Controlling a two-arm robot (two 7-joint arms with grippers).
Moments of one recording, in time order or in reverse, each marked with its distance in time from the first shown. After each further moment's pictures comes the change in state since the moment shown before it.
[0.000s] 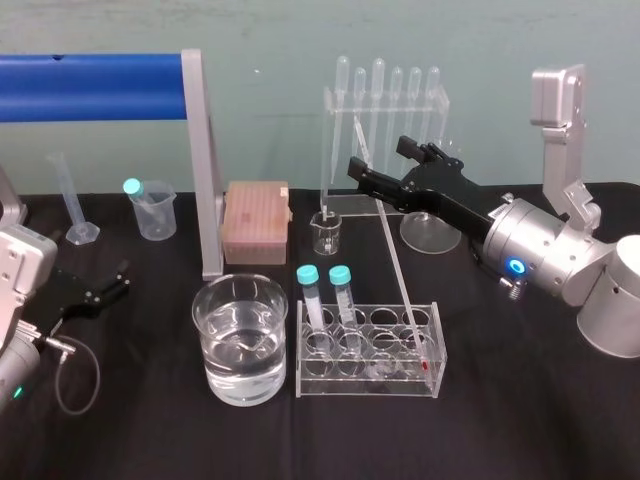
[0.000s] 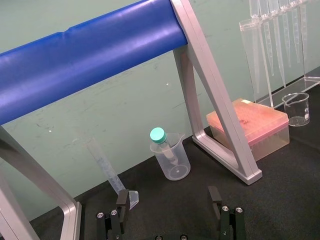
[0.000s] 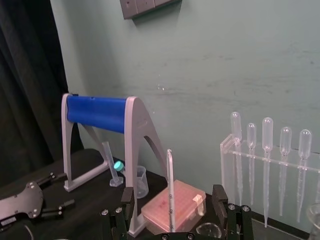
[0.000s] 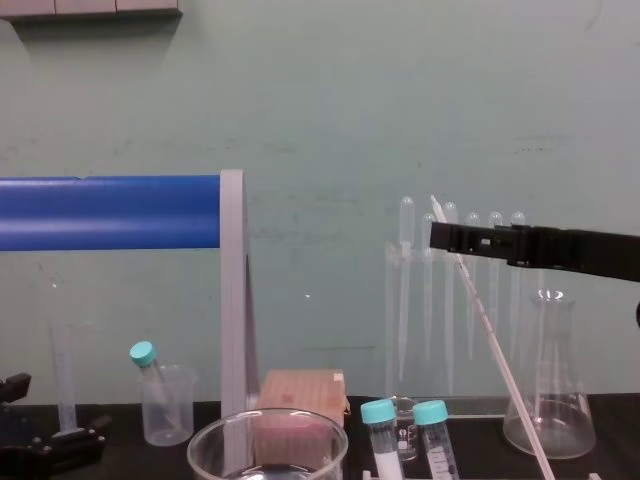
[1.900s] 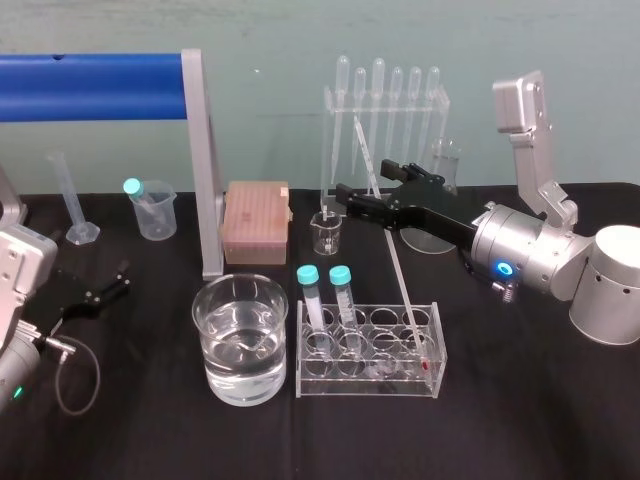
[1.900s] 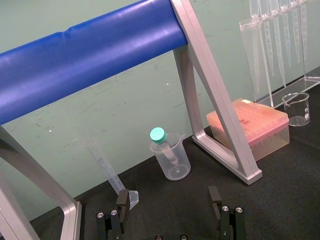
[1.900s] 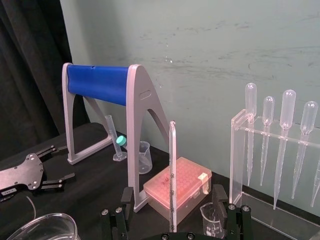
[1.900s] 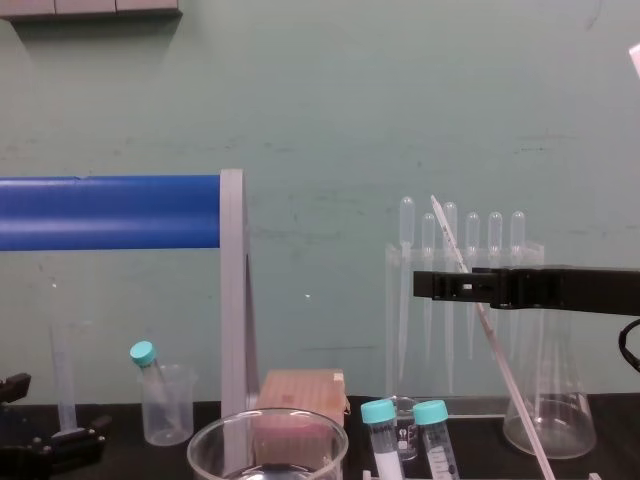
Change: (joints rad) left arm 0.000 0.000 0.000 0.000 0.000 0.000 0.000; right arm 0.076 0.006 -0.065 0.093 -0.021 0.058 0.056
